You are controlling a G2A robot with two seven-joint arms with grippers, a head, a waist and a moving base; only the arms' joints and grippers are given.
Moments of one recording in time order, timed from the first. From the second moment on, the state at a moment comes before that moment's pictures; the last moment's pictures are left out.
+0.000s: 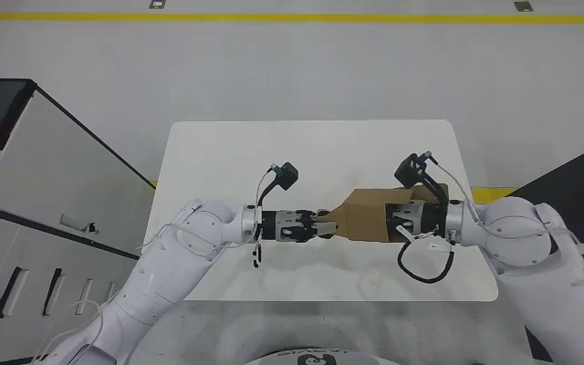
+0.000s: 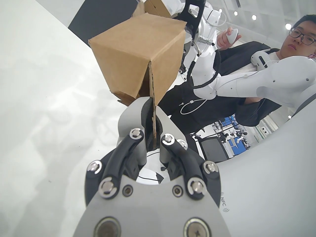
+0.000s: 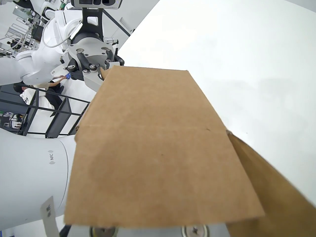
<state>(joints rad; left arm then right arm) 1.19 -1.09 -0.93 -1.68 -0.07 -0.57 -0.86 -1.50 -0.83 1.46 -2.05 -0.13 -0.31 1.05</state>
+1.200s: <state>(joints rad) 1.18 -1.09 -0.93 -1.65 -0.08 -0.58 -0.85 -1.48 -0.83 1.48 -2.10 -0.14 -0.31 1.05</state>
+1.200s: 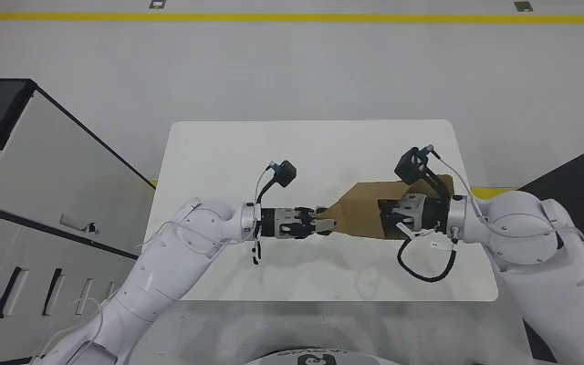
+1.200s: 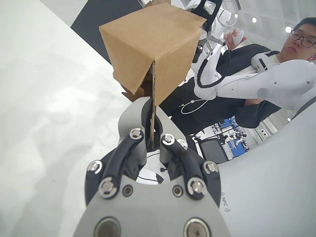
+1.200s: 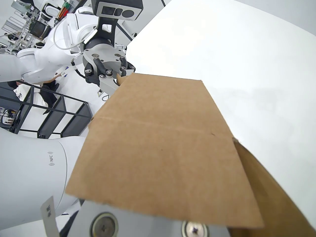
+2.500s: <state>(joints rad) 1.18 -1.09 -0.92 -1.65 -0.08 -0.58 -0.85 -1.53 -0.81 1.54 -2.13 -0.03 -0.39 1.05</state>
